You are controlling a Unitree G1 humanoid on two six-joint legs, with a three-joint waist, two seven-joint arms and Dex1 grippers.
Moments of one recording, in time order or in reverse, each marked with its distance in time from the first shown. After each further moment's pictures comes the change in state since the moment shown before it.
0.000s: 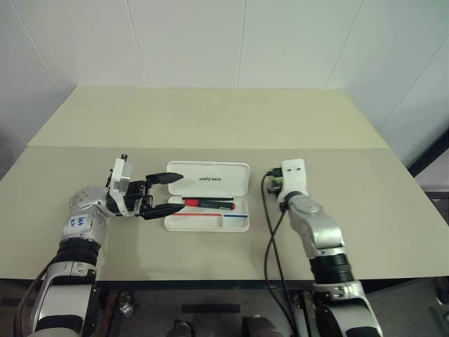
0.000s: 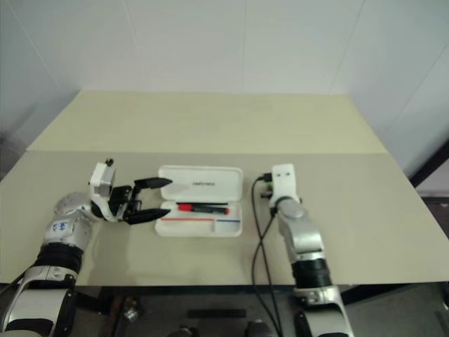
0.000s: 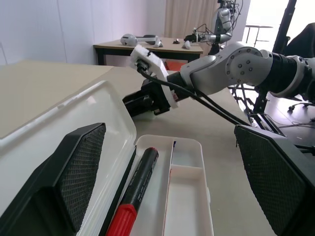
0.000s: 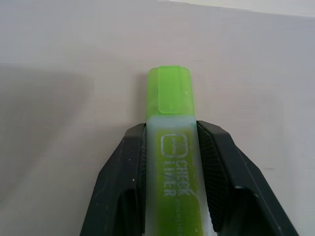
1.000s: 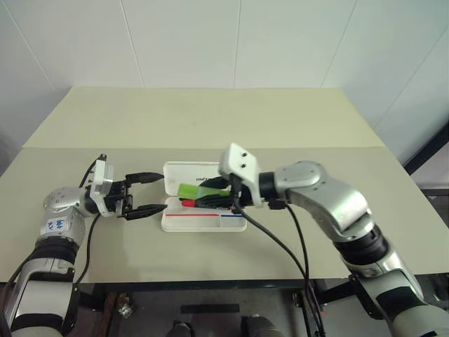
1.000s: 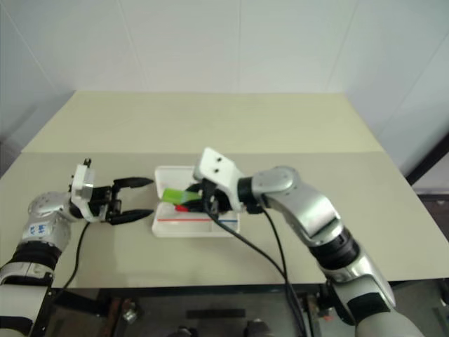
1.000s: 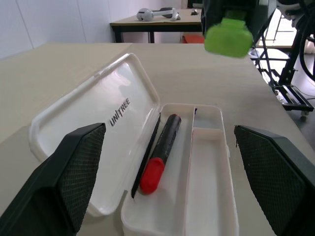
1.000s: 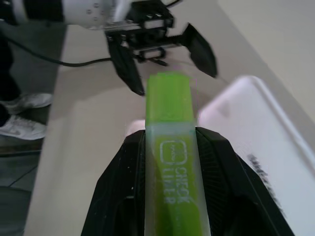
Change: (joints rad) left arm 0.015 0.164 -0.118 0.141 -0.102 -0.194 0.000; right arm -0.294 -0.252 0.465 -0.304 0.319 0.059 0.887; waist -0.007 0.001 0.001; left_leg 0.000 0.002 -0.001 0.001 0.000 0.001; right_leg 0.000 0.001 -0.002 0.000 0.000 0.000
